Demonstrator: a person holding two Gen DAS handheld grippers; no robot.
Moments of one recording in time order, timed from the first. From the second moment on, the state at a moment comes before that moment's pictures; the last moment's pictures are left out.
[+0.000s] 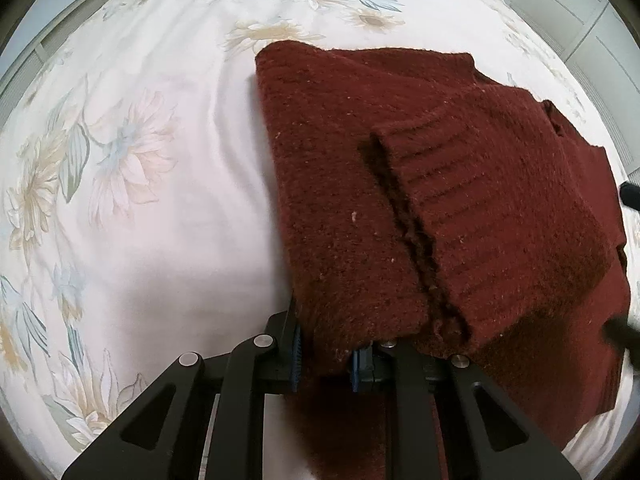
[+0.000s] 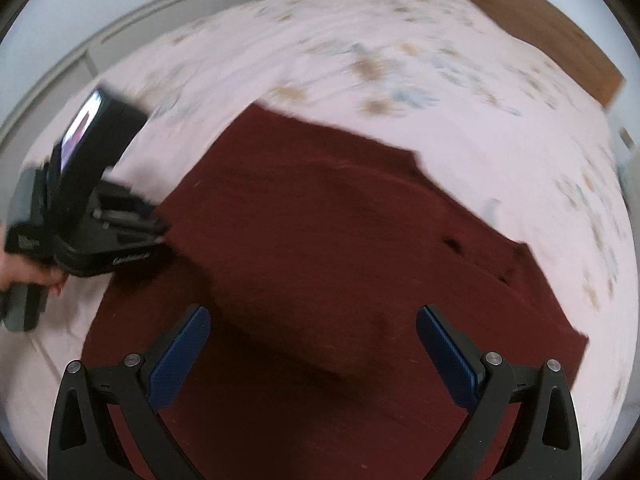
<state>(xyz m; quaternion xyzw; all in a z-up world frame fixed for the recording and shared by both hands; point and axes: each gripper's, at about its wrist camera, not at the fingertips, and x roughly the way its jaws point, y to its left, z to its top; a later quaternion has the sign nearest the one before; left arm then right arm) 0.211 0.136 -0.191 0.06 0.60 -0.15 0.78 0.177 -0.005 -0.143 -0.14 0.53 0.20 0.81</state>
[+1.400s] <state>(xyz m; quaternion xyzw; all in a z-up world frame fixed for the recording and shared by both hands) 0.221 0.117 -0.195 0.08 0.61 -0.14 0.78 0.162 -0.186 -0.119 0.17 0.47 0.02 0.87</state>
